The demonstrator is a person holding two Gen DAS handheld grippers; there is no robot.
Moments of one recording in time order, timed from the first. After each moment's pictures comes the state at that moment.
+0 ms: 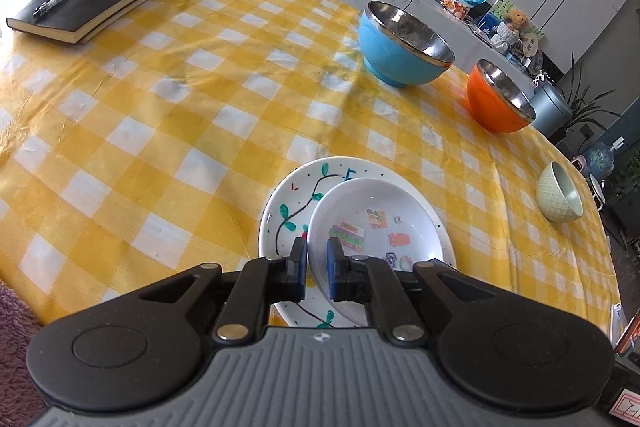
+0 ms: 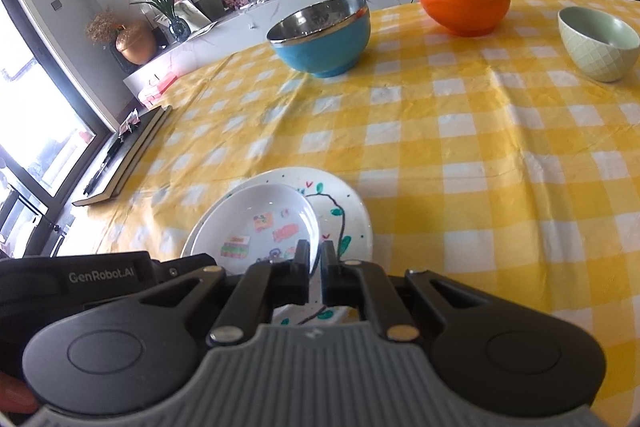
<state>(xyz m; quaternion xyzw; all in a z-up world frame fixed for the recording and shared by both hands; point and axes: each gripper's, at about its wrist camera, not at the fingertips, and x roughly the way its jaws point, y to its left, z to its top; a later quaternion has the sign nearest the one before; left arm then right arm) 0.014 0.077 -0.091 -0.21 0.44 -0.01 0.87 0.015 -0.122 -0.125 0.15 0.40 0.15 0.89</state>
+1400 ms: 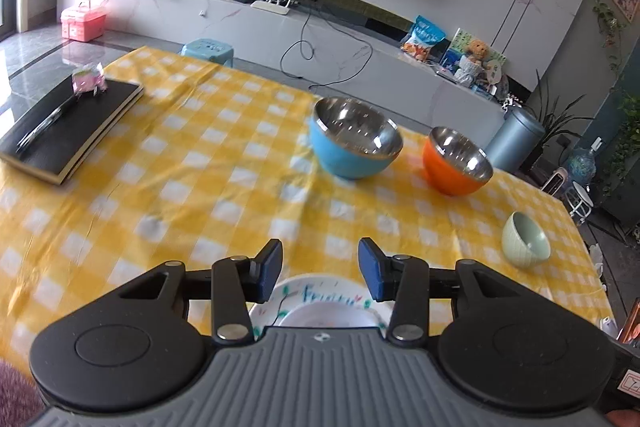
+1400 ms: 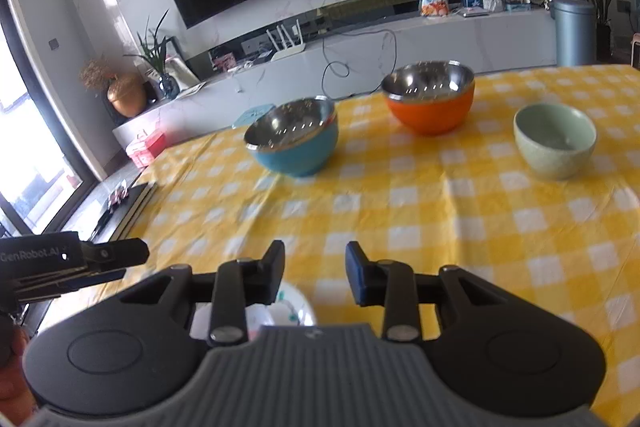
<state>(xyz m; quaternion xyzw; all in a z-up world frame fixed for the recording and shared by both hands) 0.040 0.073 -0.011 -0.15 0.36 -0.04 0.92 0.028 -0.164 -0.069 0.14 0.32 0.11 0.93</state>
